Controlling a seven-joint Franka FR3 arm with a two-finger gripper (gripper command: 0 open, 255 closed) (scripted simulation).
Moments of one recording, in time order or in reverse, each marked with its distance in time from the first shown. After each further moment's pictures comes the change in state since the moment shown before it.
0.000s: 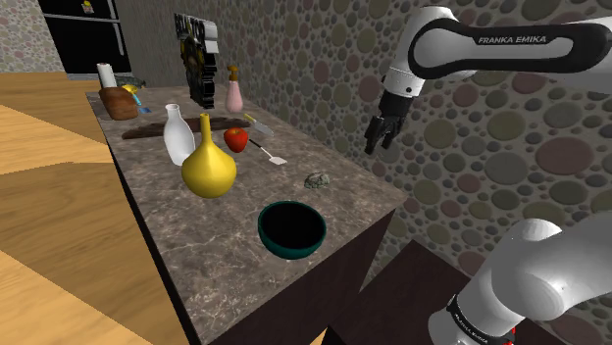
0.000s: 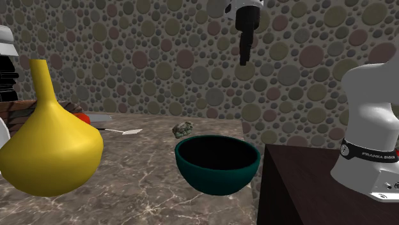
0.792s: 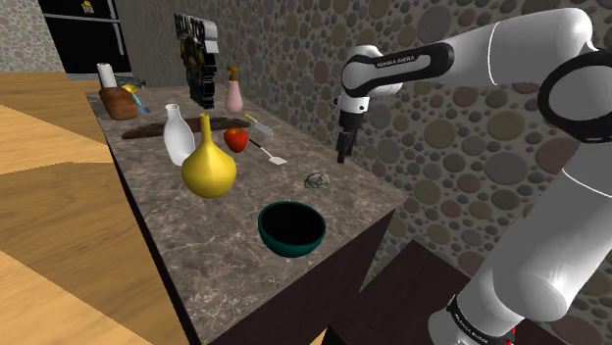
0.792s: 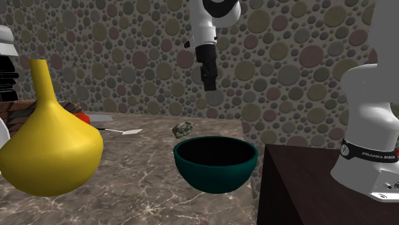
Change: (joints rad) arm 0.040 0.533 -0.091 0.314 0.025 0.054 -0.442
